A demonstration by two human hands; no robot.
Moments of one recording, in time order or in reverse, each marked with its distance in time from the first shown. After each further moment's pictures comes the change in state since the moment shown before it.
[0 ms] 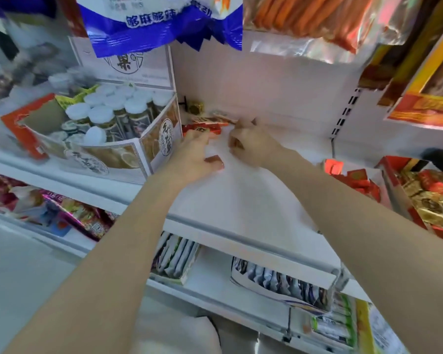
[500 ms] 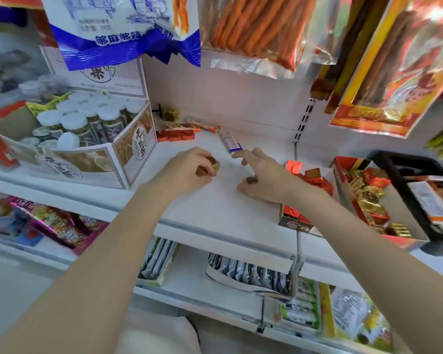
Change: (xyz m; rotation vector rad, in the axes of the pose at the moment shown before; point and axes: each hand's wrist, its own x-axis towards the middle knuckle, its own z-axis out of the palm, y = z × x) left_hand -0.016 0.031 0.015 -0.009 -0.088 0.252; right_hand -0.113 0.009 -0.040 0.347 -0.122 0.120
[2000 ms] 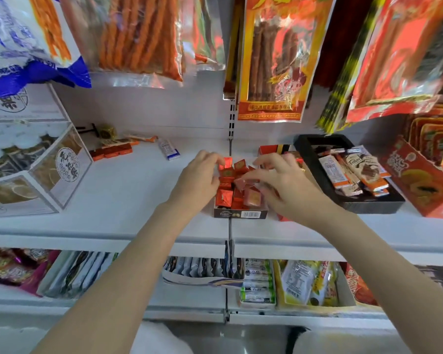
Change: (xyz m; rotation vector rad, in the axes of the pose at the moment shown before) left_hand -0.002 0.141 0.053 -0.008 0.068 0.135; right_hand -0.142 0.064 -0.044 -0.319 0.367 -0.030
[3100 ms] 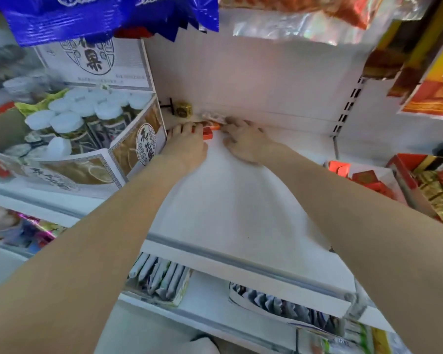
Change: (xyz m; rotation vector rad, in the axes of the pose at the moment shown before) left_hand 0.048 -0.202 -0.055 0.502 -0.054 -0.378; right_hand 0.246 -0.087 0.154 0.119 -0.306 0.055
